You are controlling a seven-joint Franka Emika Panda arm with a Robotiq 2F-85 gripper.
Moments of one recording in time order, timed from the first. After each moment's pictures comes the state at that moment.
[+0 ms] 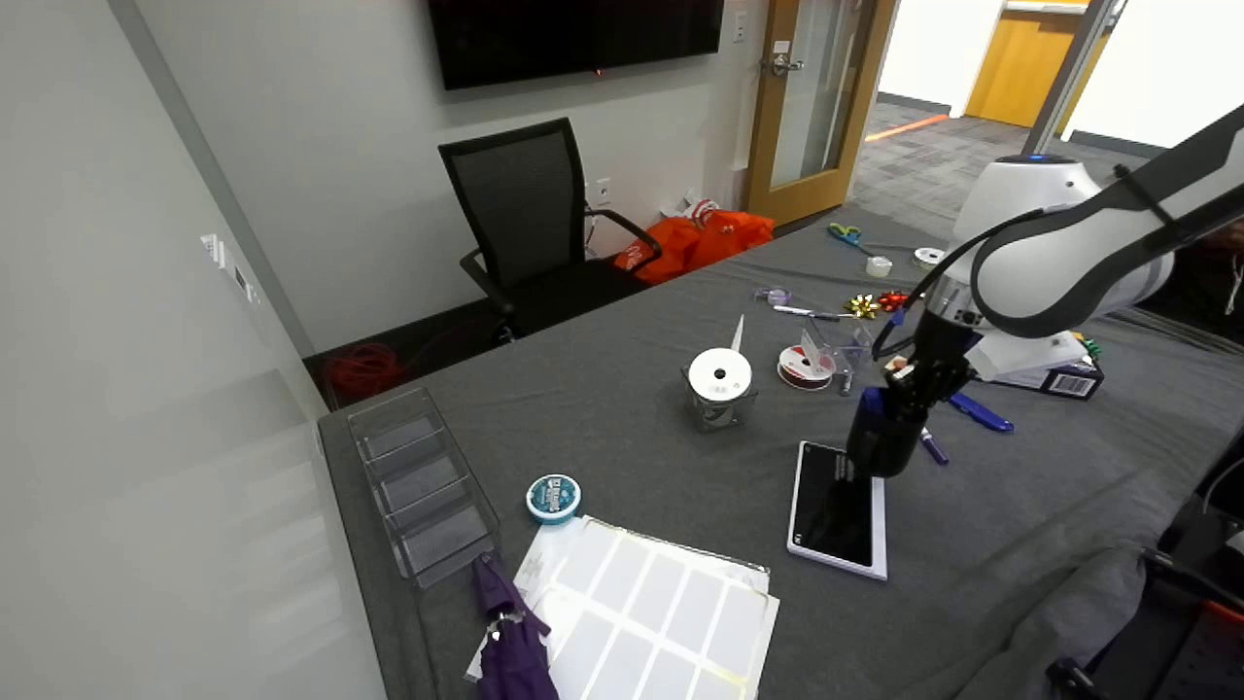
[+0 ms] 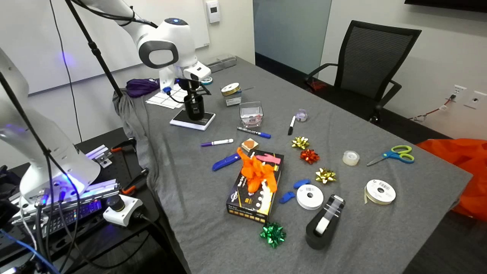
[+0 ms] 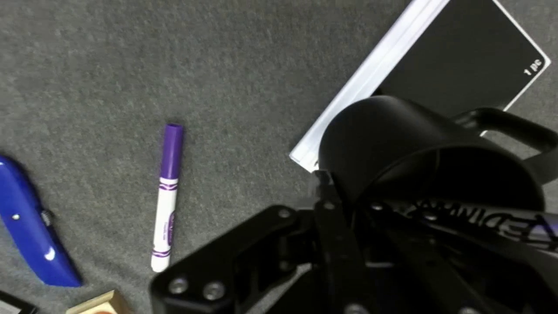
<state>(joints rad) 0.00 0.16 0.00 -2.46 0.17 2.62 0.13</state>
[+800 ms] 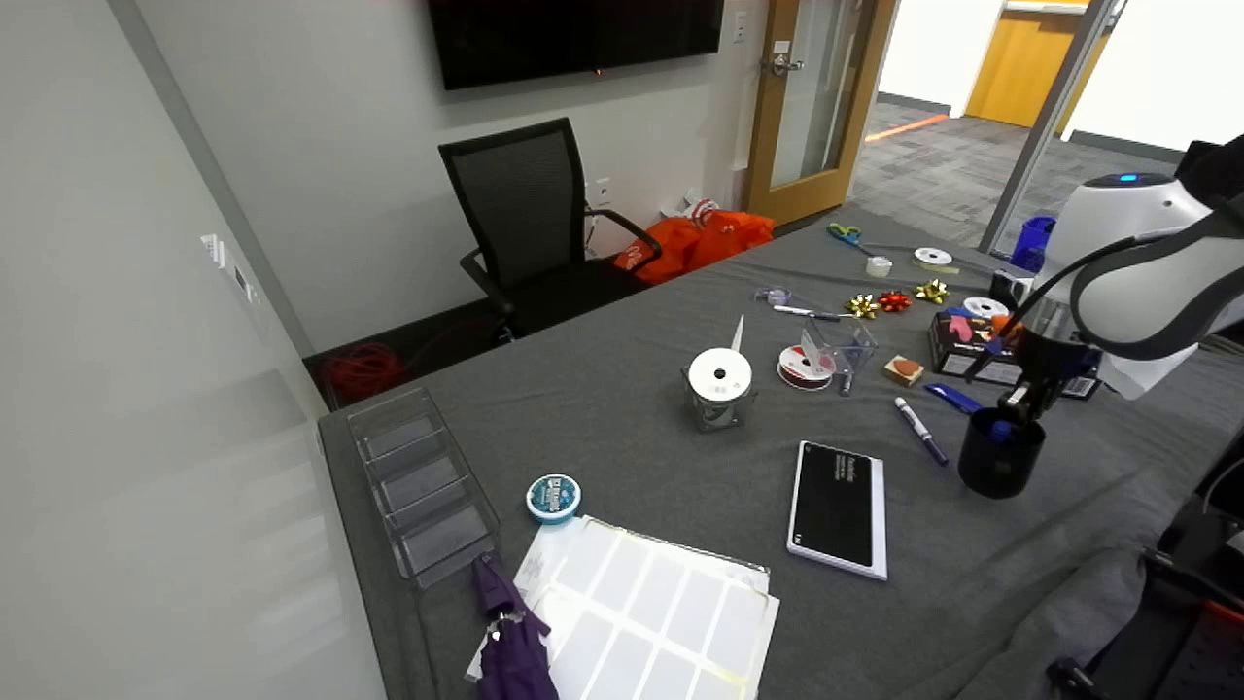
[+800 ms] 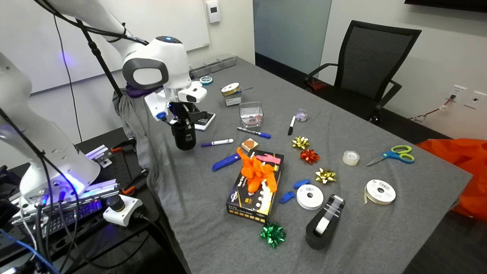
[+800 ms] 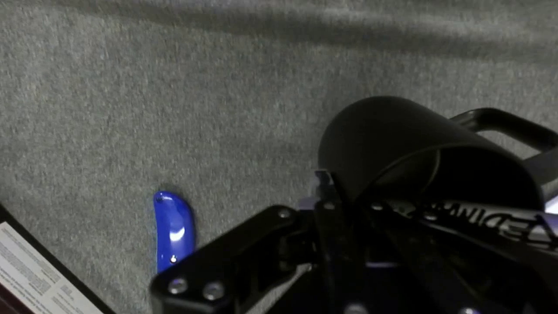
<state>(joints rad) -0.11 0.08 -0.14 -2.65 -0.06 2.64 -0.16</state>
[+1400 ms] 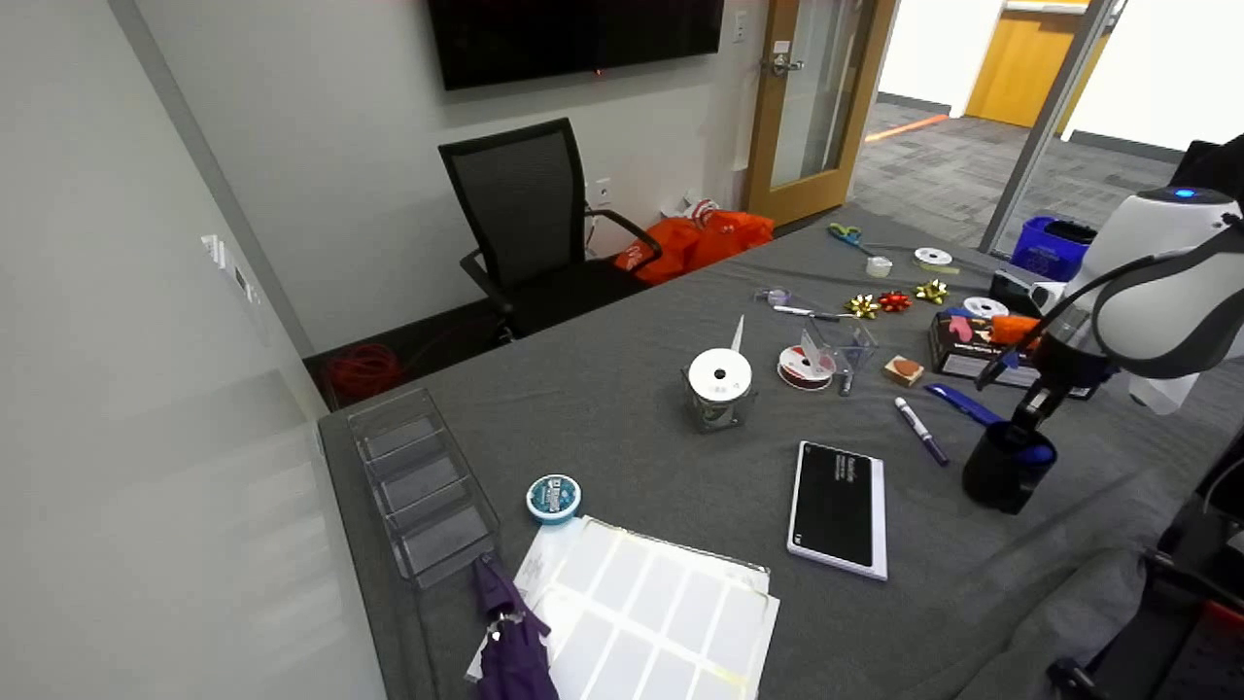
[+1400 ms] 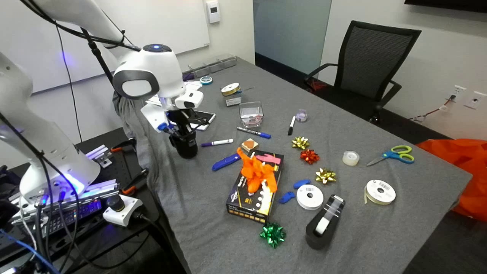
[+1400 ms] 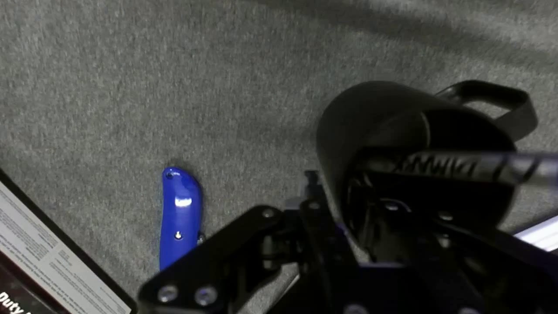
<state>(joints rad) -0.15 0.08 -0.14 -2.73 0.03 2.84 -0.40</state>
